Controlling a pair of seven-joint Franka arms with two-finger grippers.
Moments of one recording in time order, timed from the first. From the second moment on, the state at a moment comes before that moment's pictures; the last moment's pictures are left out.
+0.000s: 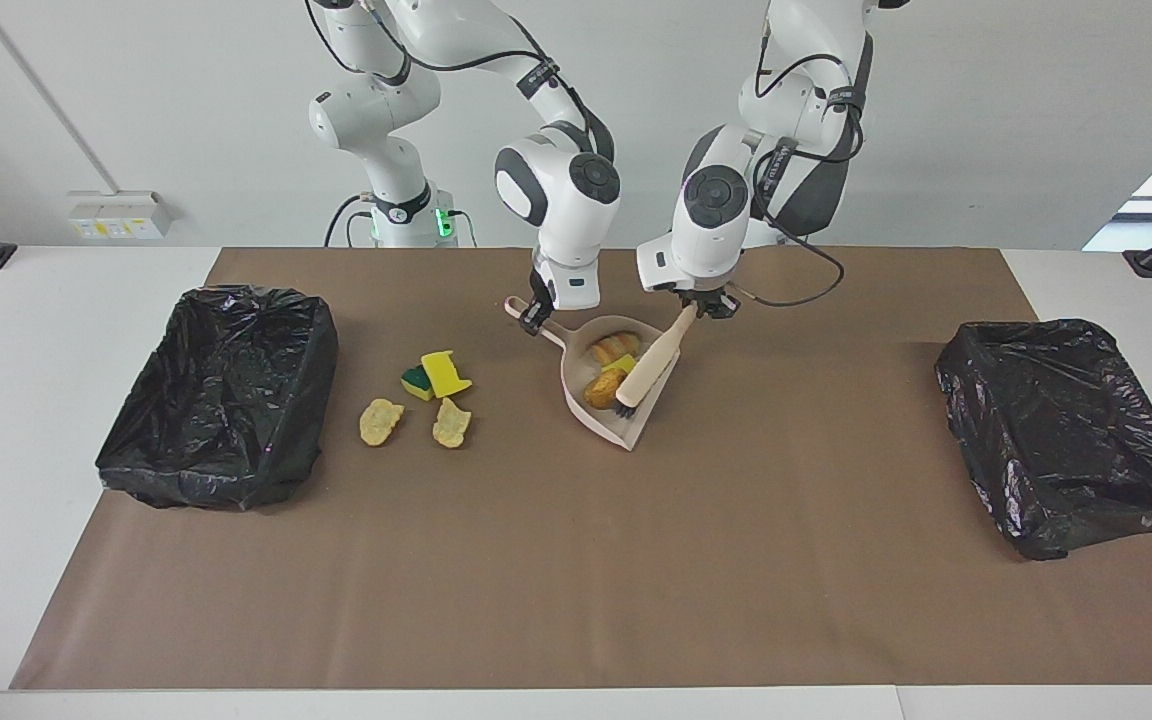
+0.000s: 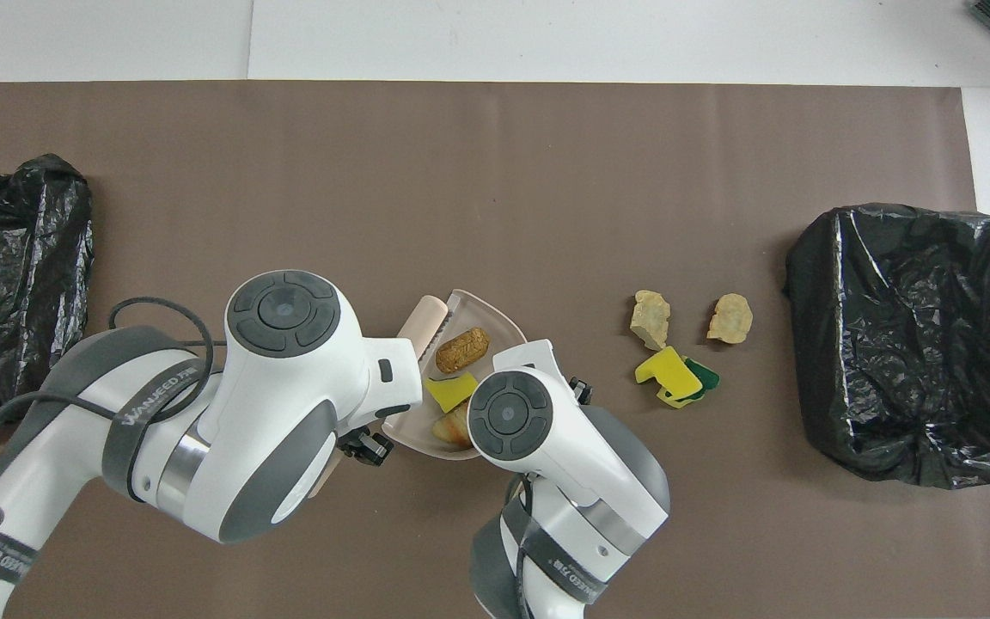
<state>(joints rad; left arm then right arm) -0.54 -0.01 -0.03 -2.00 -0.05 1.70 0.09 0.68 0.16 0.00 -2.05 -0.14 1.96 -0.28</state>
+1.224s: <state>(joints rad) -0.66 -0.22 -0.04 -2.32 -0.06 1.85 -0.60 0.40 -0.11 -0.01 -2.02 -0.09 1.86 -0.66</state>
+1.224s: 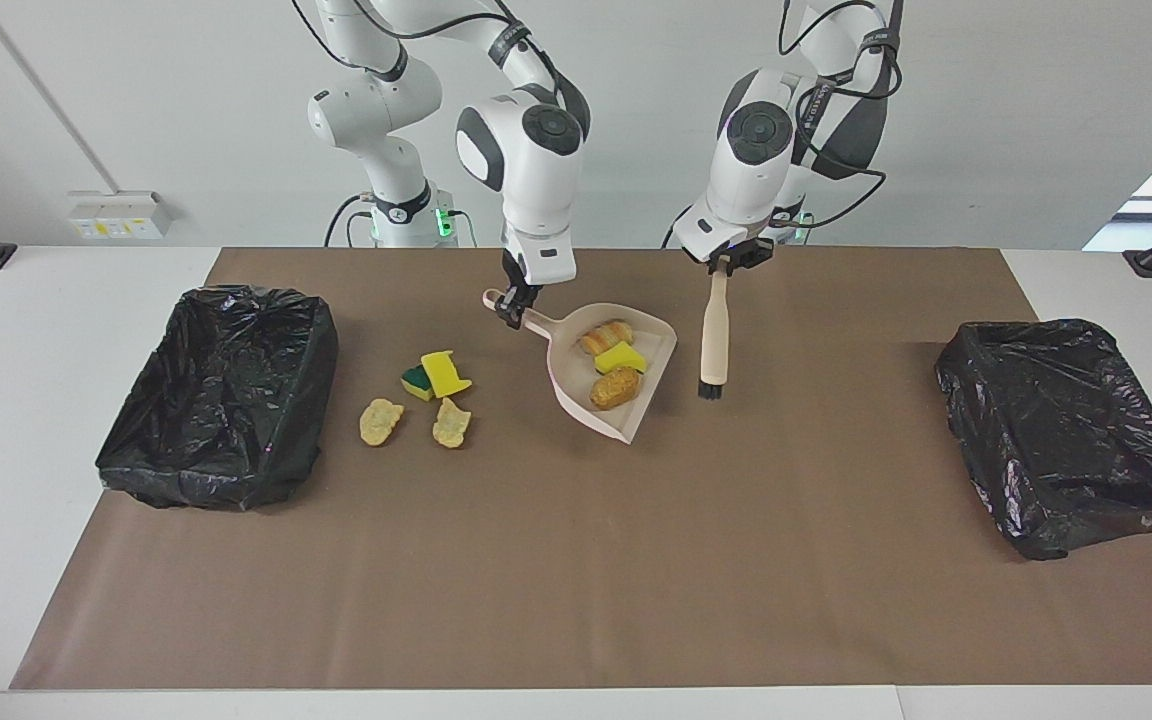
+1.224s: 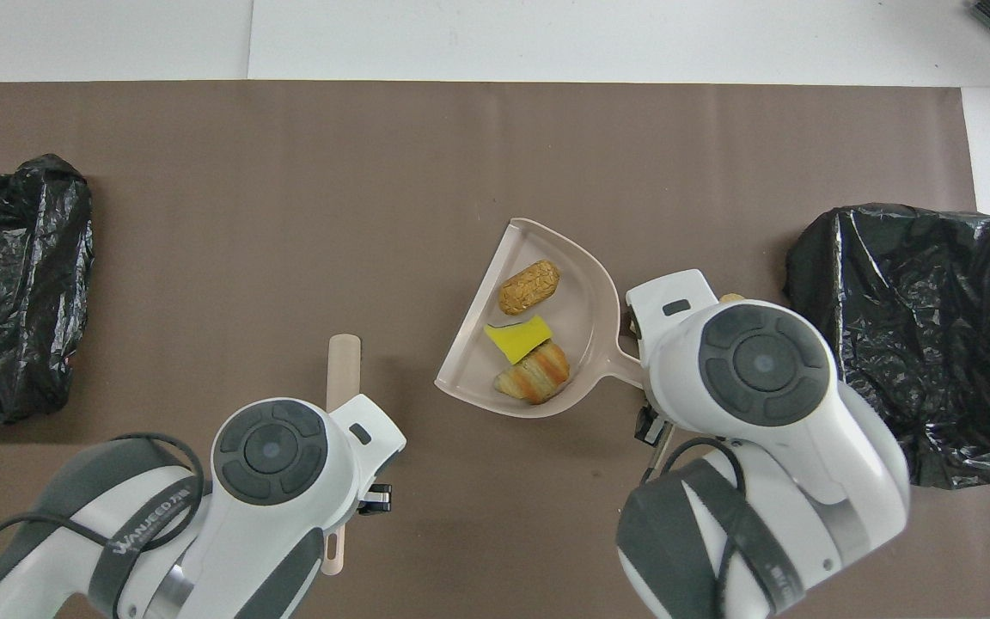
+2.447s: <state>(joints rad) -1.06 -0.19 -0.05 -2.49 -0.21 2.13 -0.94 -0.36 -0.01 -0.06 -1.75 -0.22 1.74 -1.51</state>
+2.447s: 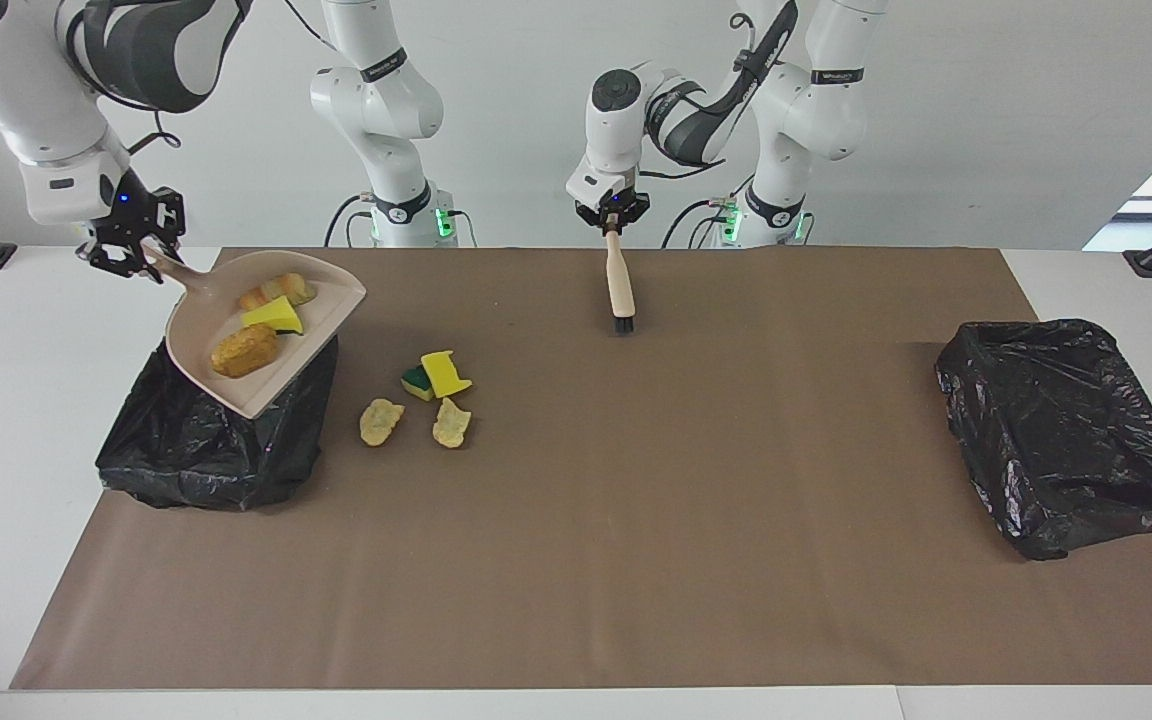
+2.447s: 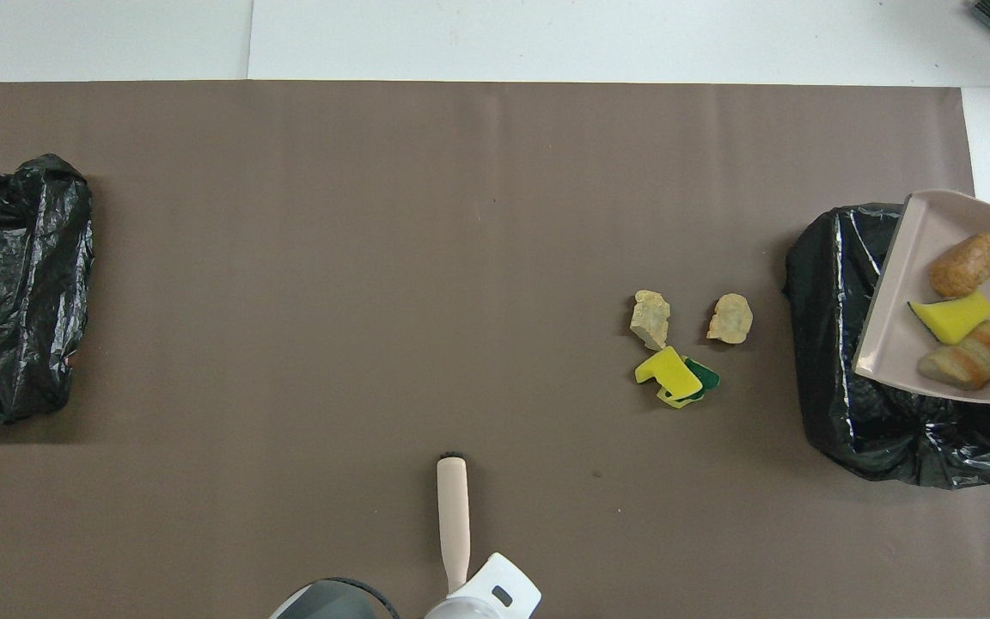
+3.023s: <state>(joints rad) -1.05 -0.18 -0.04 -2.48 -0.22 2.12 -0.89 -0.48 0.11 -0.07 -1.73 -0.42 1.94 -1.71</state>
